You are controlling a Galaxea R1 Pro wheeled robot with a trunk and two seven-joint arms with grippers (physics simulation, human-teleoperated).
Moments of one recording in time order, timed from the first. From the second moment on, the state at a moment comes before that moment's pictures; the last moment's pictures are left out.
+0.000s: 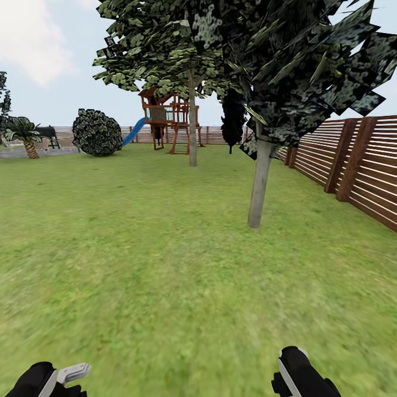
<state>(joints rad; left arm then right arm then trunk) -0.29 0.27 0.11 -0.76 0.18 0.94 -0.09 -0.38 -0.04 0.07 -0.70 0.01 0.88 -0.19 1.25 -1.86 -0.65</state>
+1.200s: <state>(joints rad) -0.29 0.25 0.11 -0.76 0.18 0.94 -0.08 -0.38 -0.04 0.07 -0.70 0.01 0.88 -0.19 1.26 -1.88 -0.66</state>
